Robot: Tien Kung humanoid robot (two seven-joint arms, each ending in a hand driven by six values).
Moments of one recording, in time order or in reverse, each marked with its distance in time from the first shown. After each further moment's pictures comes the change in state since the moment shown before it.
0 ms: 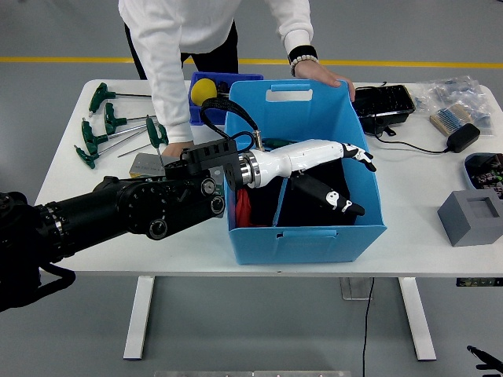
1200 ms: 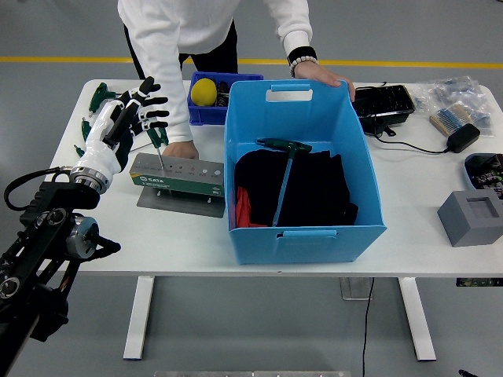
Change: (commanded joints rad) left arm 0.780 0.066 -1.143 -0.505 -0.201 0.262 0.533; right arm -0.049 0.039 0.009 -0.008 -0.005 0.002 -0.002
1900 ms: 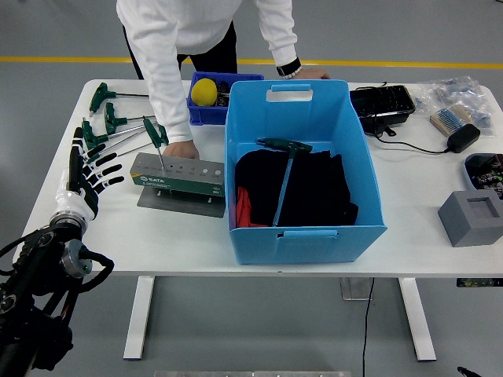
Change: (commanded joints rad) left arm 0.052 -0.040 -0.073 0.118 -0.005 0.104 -0.045; right arm 0.007 0.000 -0.008 -0.001 0.014 -0.001 0.003
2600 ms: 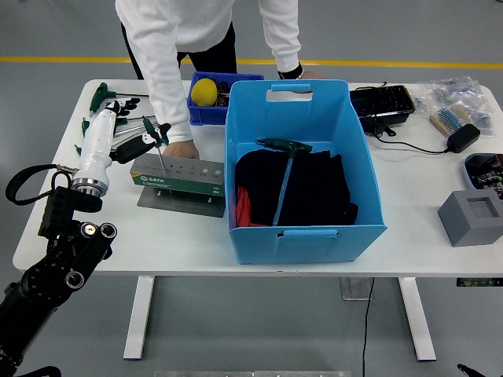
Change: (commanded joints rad) left arm -0.244 0.071 0.202 0.324 0.878 -0.025 -0.288; right arm 0.006 0.000 -0.002 0.001 0.007 -0.002 0.000
